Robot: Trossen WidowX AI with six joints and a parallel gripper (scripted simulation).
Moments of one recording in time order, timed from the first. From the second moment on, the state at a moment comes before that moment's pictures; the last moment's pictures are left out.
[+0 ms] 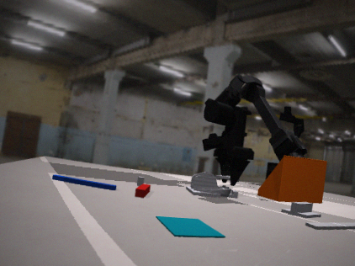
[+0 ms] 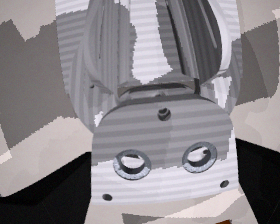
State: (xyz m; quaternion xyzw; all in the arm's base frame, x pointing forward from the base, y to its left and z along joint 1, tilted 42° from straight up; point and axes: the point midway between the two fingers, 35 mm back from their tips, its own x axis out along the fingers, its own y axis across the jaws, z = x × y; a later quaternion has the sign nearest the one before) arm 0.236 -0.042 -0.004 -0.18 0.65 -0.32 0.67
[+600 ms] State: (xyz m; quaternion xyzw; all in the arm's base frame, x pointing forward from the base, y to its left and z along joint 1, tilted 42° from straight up) arm 0.233 -0.050 -0.011 -0.18 0.65 -0.33 0.66
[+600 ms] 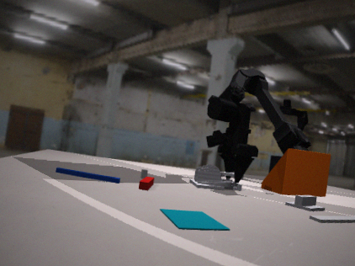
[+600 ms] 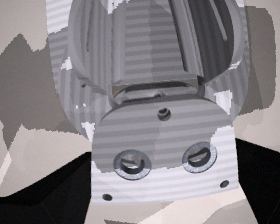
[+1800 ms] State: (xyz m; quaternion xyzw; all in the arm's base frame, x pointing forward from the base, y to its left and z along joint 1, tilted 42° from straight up) arm 0.232 -0.055 -0.017 -0.18 0.65 -0.33 0.66
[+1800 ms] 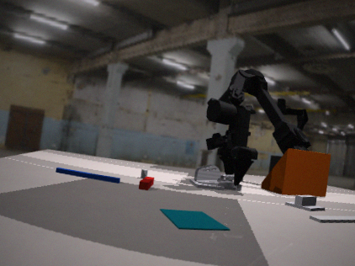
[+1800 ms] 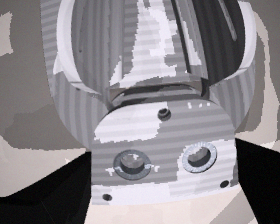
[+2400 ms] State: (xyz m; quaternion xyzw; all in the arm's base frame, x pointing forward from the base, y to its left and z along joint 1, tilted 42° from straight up) arm 0.232 -0.057 -0.019 -0.18 0.65 -0.33 0.66
